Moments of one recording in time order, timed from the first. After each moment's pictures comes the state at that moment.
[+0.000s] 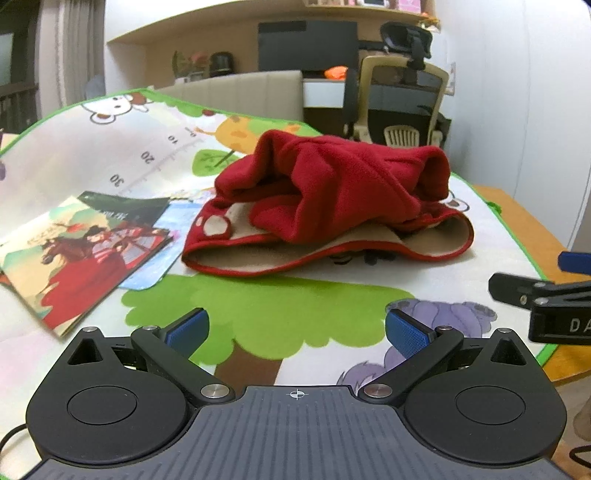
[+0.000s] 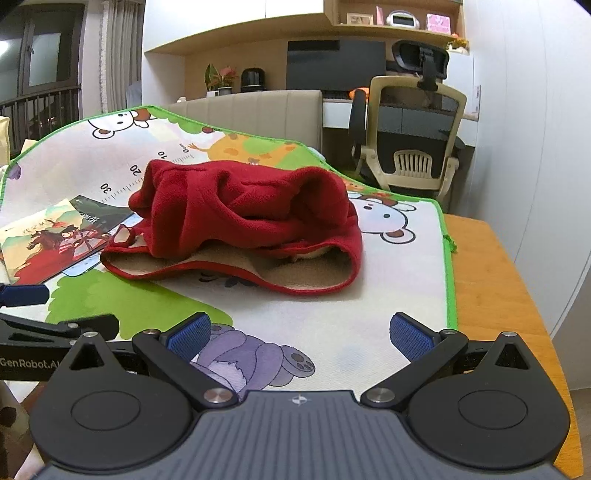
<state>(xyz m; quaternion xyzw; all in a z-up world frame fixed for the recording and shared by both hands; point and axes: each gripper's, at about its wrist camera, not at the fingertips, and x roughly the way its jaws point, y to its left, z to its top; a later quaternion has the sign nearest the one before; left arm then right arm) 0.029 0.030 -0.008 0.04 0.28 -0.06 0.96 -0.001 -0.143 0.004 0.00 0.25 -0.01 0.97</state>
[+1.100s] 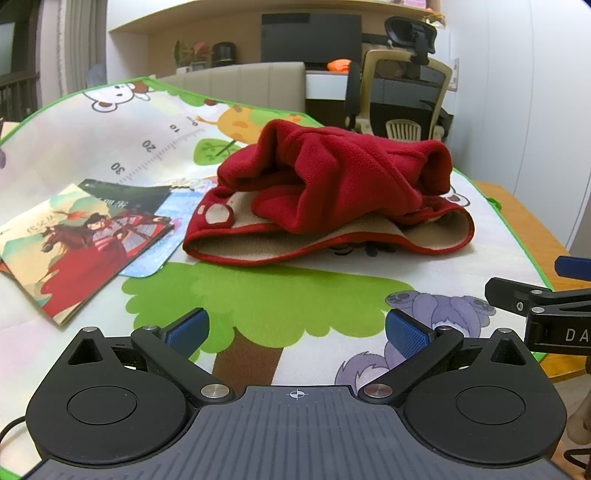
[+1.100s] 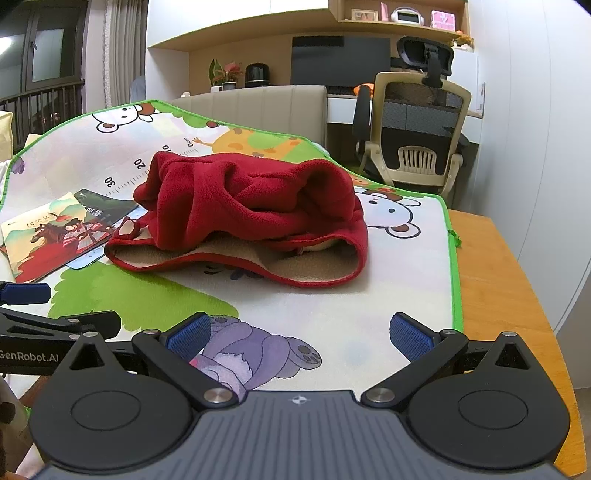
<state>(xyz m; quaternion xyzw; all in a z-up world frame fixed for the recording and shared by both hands) 0.027 0.030 -0.008 0.03 0.29 -0.06 0.95 -0.001 -0.143 -0.001 0.00 0.26 0.00 0.97</state>
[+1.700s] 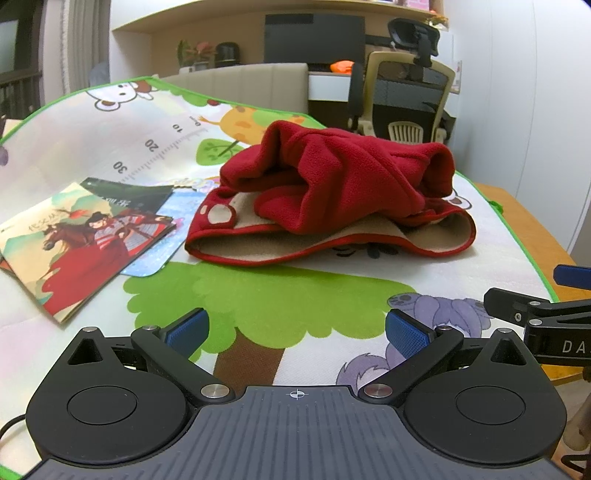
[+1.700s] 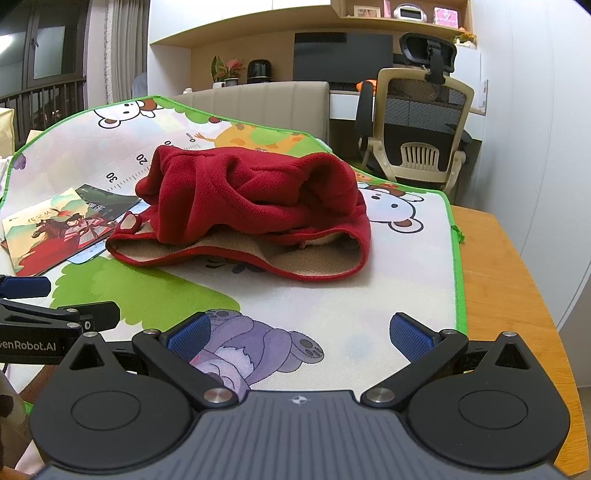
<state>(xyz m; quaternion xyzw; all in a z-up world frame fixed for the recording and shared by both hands) 0.027 0.032 -0.009 0.02 0.29 -0.06 0.96 -0.001 -0.141 -0.005 0.00 0.26 0.00 0.96</state>
